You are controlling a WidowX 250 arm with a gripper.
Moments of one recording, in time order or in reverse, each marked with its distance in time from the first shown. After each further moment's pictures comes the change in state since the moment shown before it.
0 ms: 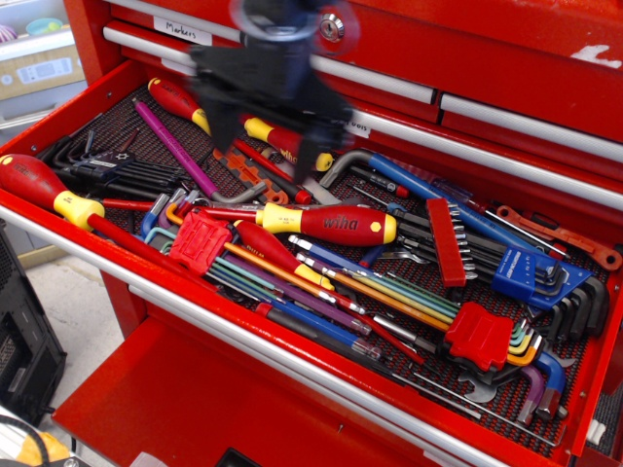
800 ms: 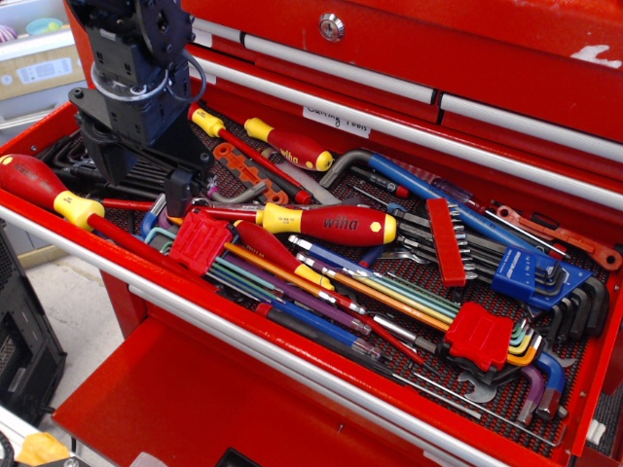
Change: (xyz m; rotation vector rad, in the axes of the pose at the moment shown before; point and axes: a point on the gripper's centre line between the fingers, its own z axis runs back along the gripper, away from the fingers) arm -0.023 0.084 -0.051 0.011 -0.050 -0.127
